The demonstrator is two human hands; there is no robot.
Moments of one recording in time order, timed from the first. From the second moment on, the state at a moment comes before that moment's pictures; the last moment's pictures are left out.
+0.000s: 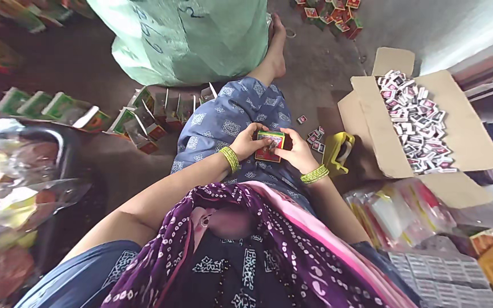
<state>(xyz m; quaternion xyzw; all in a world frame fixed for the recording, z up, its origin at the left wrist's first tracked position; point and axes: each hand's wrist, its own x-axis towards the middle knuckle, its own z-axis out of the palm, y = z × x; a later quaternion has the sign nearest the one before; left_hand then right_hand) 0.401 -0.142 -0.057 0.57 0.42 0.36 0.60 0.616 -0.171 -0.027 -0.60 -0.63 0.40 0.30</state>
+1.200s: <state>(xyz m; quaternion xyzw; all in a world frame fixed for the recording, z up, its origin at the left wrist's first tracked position) 0.380 -0.141 -0.033 0.45 0.34 0.52 0.64 0.584 -0.031 0.062 -0.61 -0.60 0.44 0.27</state>
